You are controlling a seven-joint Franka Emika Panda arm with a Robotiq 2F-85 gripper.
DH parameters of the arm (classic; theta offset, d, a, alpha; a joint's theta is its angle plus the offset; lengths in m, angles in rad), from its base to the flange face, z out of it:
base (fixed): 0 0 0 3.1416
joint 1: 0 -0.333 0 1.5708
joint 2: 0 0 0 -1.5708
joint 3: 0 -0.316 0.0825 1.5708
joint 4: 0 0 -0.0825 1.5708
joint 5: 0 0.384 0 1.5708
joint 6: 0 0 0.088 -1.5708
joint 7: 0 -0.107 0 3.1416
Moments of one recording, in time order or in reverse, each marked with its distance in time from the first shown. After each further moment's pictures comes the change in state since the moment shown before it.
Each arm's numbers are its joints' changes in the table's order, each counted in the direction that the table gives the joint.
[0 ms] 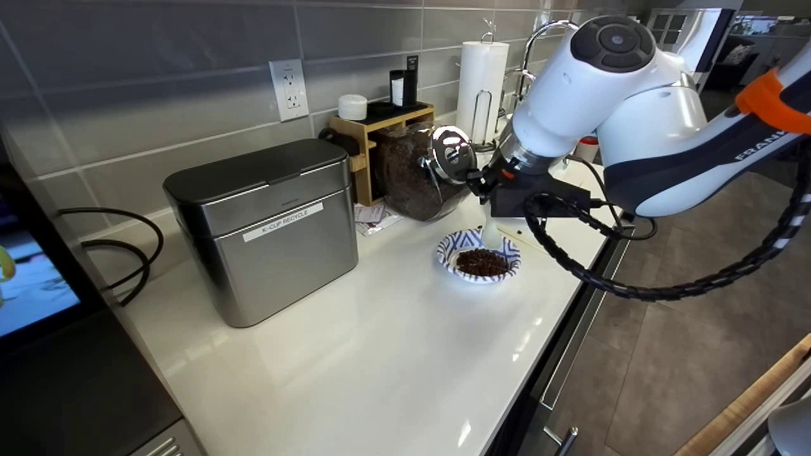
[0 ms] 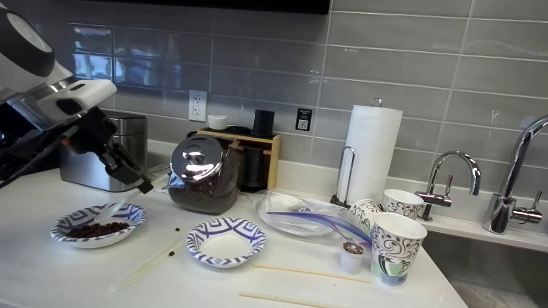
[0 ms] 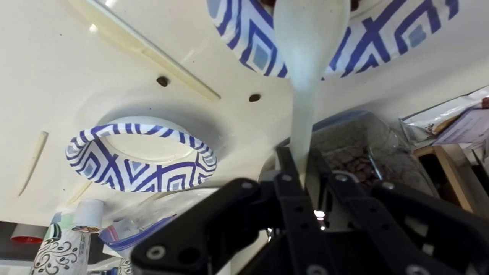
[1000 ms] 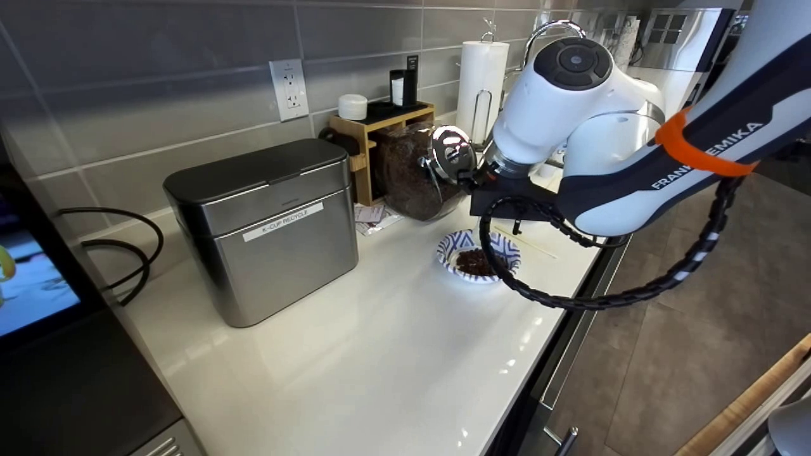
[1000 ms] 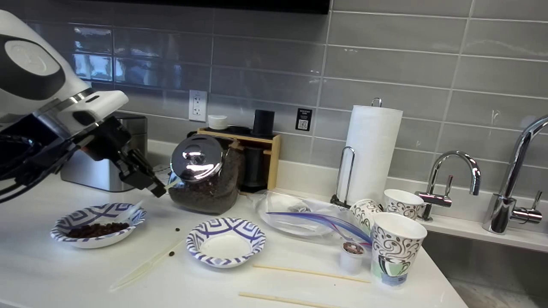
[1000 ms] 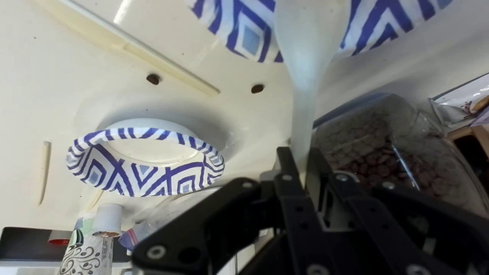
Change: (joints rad) arm 0.195 -0.142 -0.237 -0.048 0.387 0.018 0.166
